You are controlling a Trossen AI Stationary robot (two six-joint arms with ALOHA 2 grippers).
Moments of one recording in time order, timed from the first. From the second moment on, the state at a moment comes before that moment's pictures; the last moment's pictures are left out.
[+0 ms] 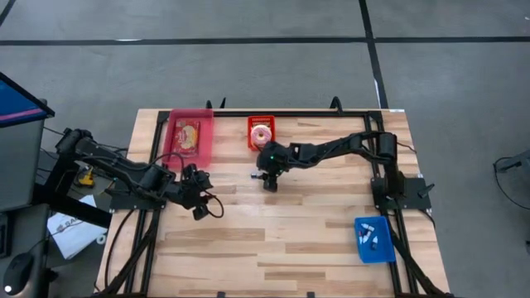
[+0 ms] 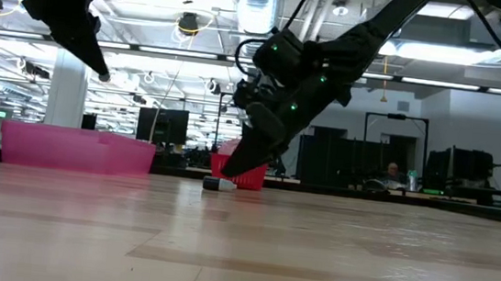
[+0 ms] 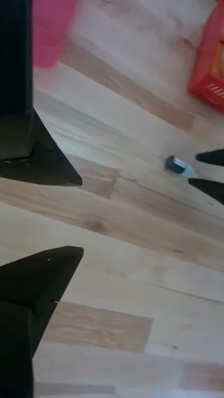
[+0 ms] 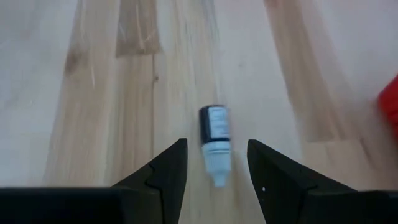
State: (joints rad) left arm -0.40 1.01 0.70 -0.67 -0.48 -0.60; right arm -0.18 2.03 1.20 0.00 -0.13 -0.03
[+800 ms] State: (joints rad) left arm -0.40 1.00 0.70 -0.66 -0.48 -0.61; right arm -0.18 2.03 1.20 -0.01 -0.13 -0.09
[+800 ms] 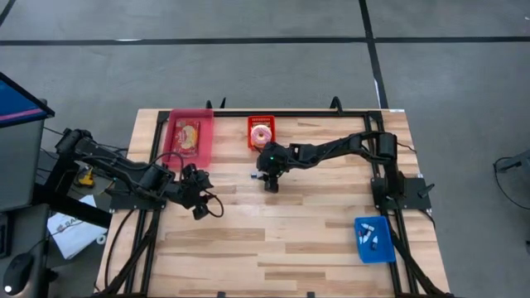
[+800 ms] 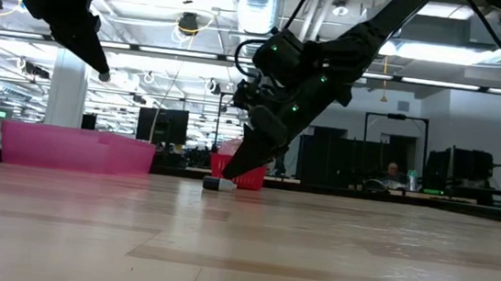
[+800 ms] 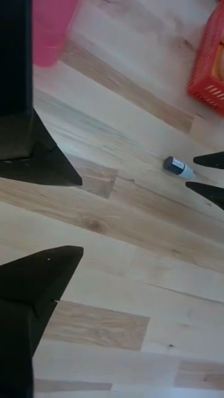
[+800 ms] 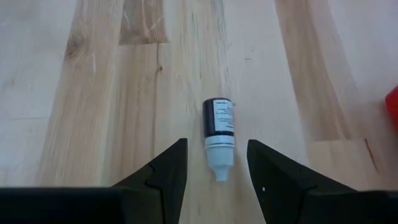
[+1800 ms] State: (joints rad) left arm -0.40 1.00 0.70 -0.65 -0.48 -0.61; right arm -0.18 2.10 1.22 0.02 -0.13 -0.08
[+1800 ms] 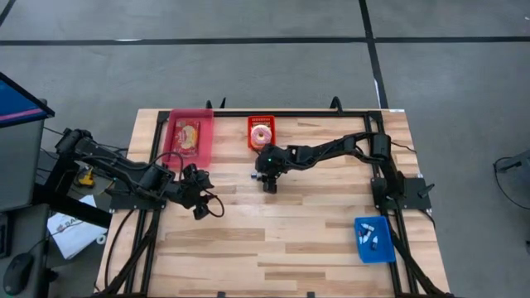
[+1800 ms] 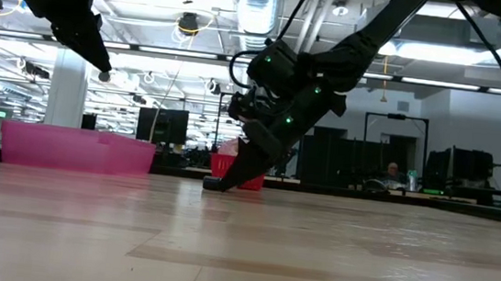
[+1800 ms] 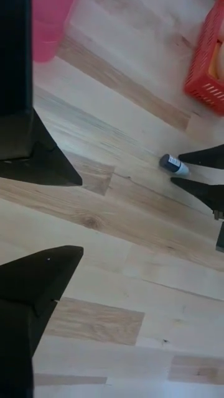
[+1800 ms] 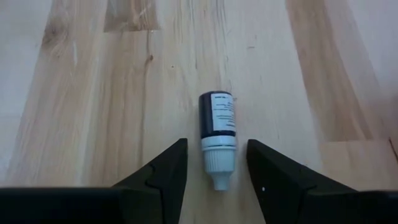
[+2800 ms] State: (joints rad) left arm -0.40 1.00 0.70 -0.65 -0.48 -0.62; right arm -0.12 2.06 1.24 -0.11 -0.14 -0.01
